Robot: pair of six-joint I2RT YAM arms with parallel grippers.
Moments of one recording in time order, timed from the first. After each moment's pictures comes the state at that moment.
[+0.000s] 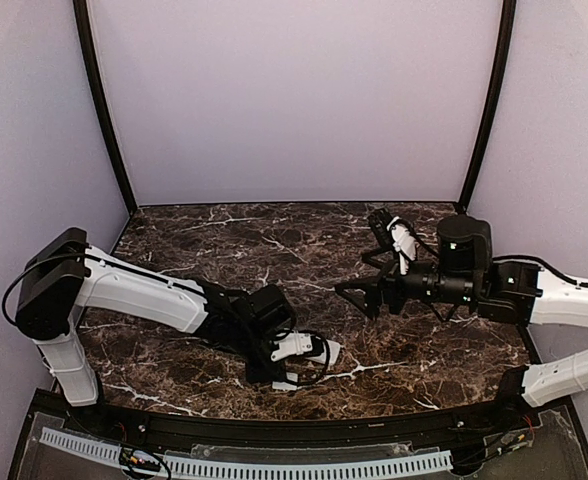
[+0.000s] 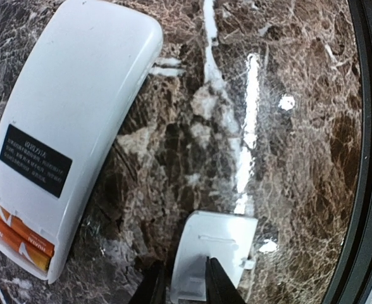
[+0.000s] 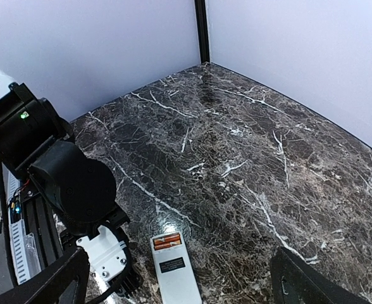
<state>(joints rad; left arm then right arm) -1.11 1.79 1.04 -0.44 0.17 0.28 0.98 1.04 0.76 -0.05 -0.05 0.10</state>
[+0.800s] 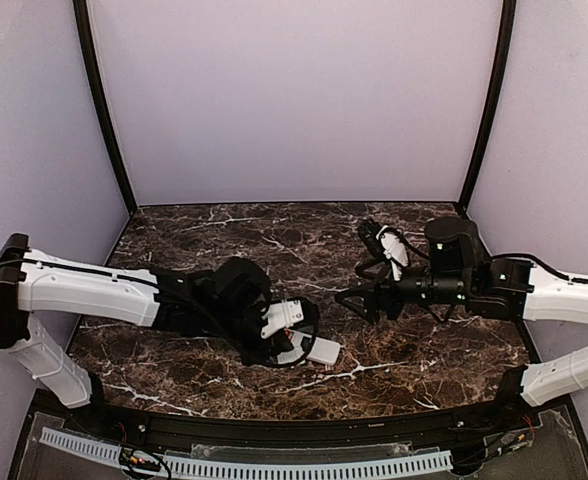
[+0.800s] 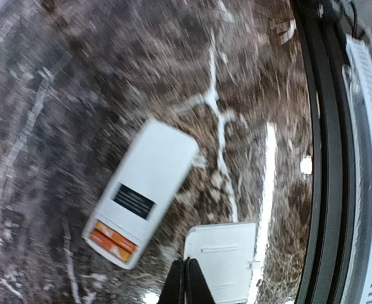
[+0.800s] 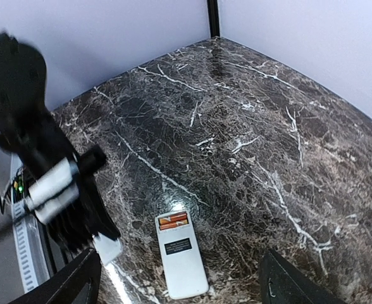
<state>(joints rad) -1.11 1.59 0.98 -0.34 0.14 0.26 0.96 1.08 0.77 -0.12 -0.12 0.10</state>
